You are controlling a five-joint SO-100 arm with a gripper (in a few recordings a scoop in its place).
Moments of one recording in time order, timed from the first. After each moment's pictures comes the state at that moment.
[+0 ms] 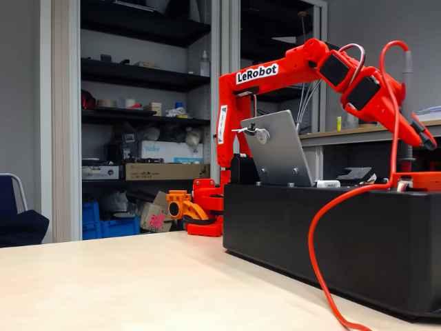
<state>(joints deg) -12.4 94.7 90.3 50.3 84.4</state>
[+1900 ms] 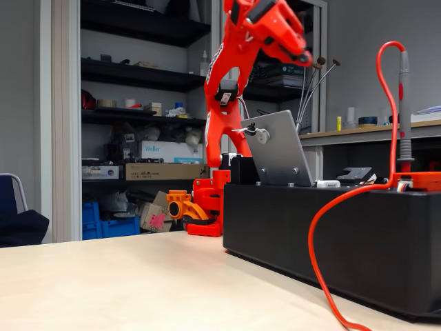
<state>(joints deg) 15.9 114.3 78.0 74.5 43.5</state>
